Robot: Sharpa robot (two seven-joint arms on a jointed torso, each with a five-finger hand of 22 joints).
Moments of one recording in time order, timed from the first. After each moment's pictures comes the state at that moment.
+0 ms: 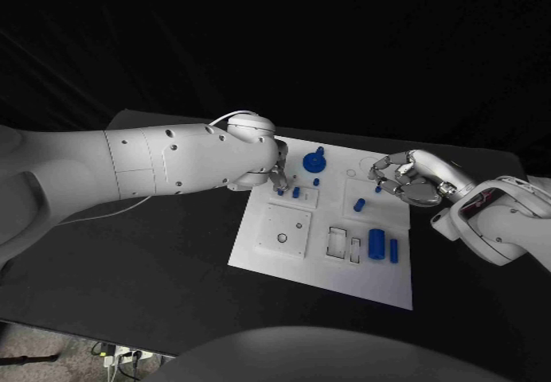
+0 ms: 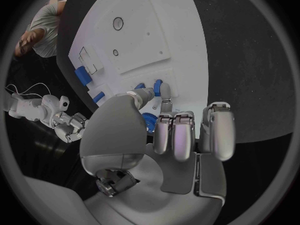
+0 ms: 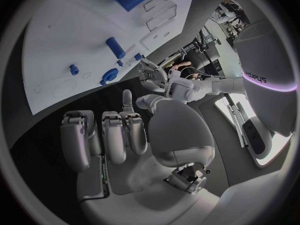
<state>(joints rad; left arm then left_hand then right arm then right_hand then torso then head) 1.42 -0.51 -0.22 1.35 -1.19 0.19 -0.70 1.21 -0.17 0.55 0.22 0.29 1.07 0.02 0.38 0.87 1.47 -0.05 1.58 1.31 1.47 -0.09 1.57 1.31 0.02 1.46 0.03 1.45 1.31 1.26 -0.99 -0.22 1.58 -1.14 -0.47 0.26 1.13 0.00 0.41 0.28 0.73 0.82 0.11 0.35 0.77 1.46 0.04 1.57 1.31 1.46 -0.02 1.57 1.31 0.01 1.46 0.09 1.51 1.31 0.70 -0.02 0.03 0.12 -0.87</state>
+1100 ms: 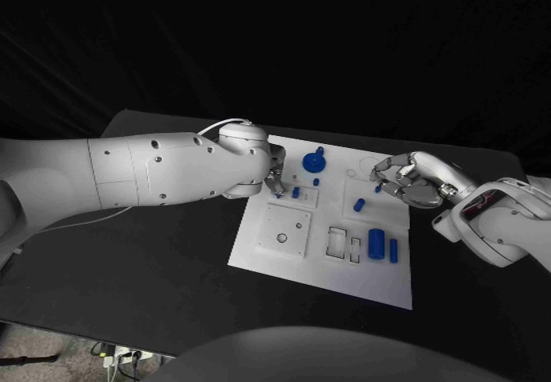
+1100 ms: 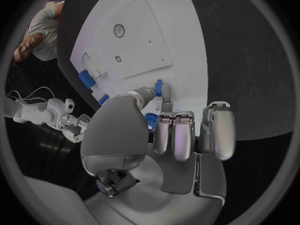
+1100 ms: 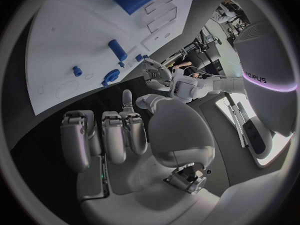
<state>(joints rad) 1.40 -0.58 -0.22 1.47 -1.26 0.12 -0.70 1.26 -0.18 0.53 0.20 0.30 1.07 0.02 0.35 0.87 1.47 -0.04 1.58 1.31 1.47 -0.09 1.57 1.31 0.02 1.46 0.03 1.44 1.31 1.25 -1.00 -0.22 1.58 -1.14 -0.47 0.26 1.13 0.00 0.41 0.27 0.74 0.82 0.11 0.35 0.77 1.46 0.04 1.57 1.31 1.46 -0.02 1.57 1.31 0.01 1.46 0.09 1.50 1.31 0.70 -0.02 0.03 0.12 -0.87</state>
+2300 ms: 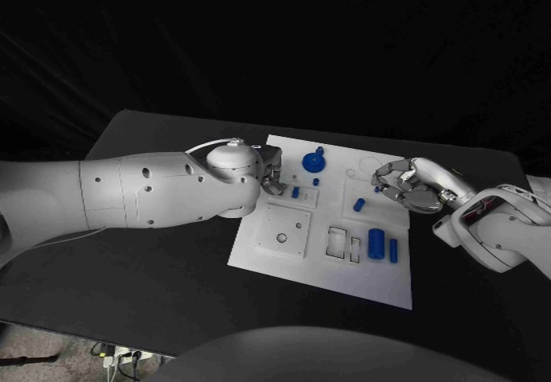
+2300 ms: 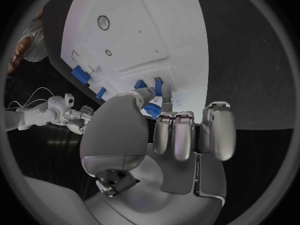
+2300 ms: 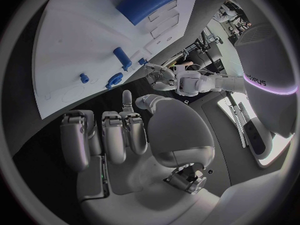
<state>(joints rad) 1.34 -0.64 -0.23 1.53 -1.41 -0.13 -0.70 1.26 -0.19 0.56 0.21 0.25 1.08 0.03 0.33 0.87 1.47 -0.05 1.58 1.31 1.47 -0.09 1.57 1.31 0.02 1.47 0.02 1.43 1.31 1.22 -1.00 -0.22 1.57 -1.14 -0.48 0.27 1.13 0.00 0.42 0.28 0.75 0.80 0.11 0.35 0.77 1.46 0.04 1.57 1.31 1.46 -0.02 1.57 1.31 0.01 1.46 0.09 1.49 1.31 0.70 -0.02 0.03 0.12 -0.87</state>
